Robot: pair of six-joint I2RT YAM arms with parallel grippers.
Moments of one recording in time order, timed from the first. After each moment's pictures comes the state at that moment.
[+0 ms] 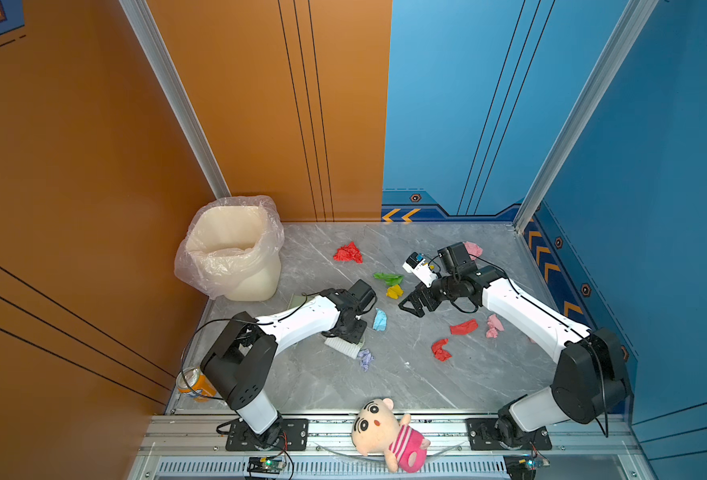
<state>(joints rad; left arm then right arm) -0.71 1.64 1.08 -0.77 -0.09 -0.23 0.42 1.51 1.16 -0.63 -0.53 -0.26</state>
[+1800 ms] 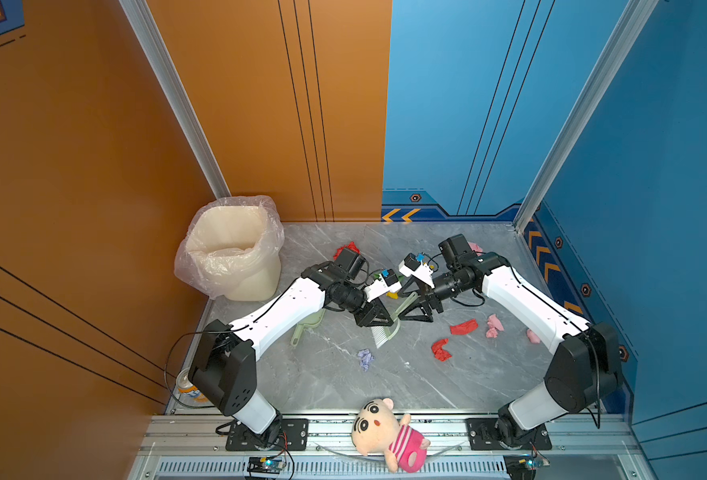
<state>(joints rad) -0.60 1.58 1.27 -0.77 0.79 0.34 0.40 1.57 1.32 -0.90 -1.03 -0.63</state>
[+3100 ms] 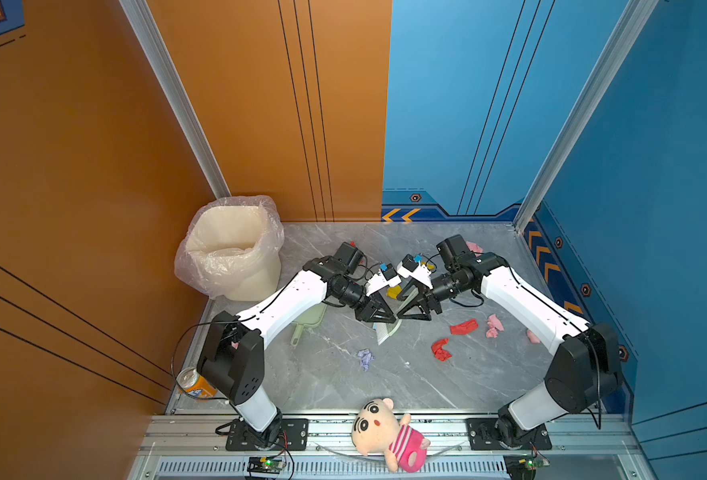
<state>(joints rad) -0.56 1.65 1.33 -0.82 0.95 0.38 0.42 1.57 1.32 -0.91 -0.99 -0.60</state>
